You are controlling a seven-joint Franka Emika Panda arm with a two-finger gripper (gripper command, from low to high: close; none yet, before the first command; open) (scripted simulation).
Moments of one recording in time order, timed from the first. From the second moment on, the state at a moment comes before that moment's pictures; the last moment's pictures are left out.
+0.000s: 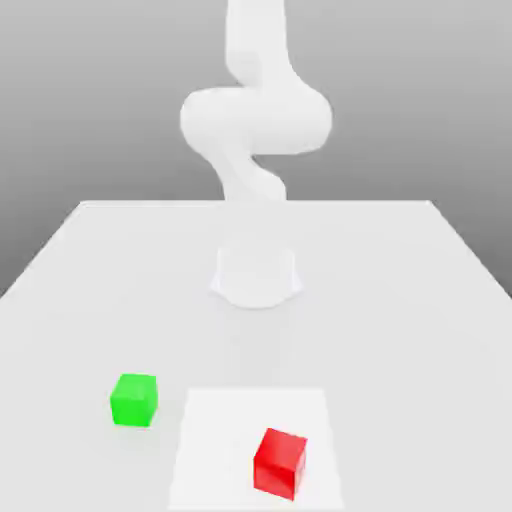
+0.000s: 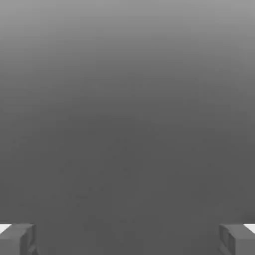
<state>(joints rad) 0.01 -0.71 -0.01 -2.32 0.03 2.34 0.82</state>
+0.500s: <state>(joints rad) 0.04 -0.16 0.02 -2.46 0.12 2.56 0.98</state>
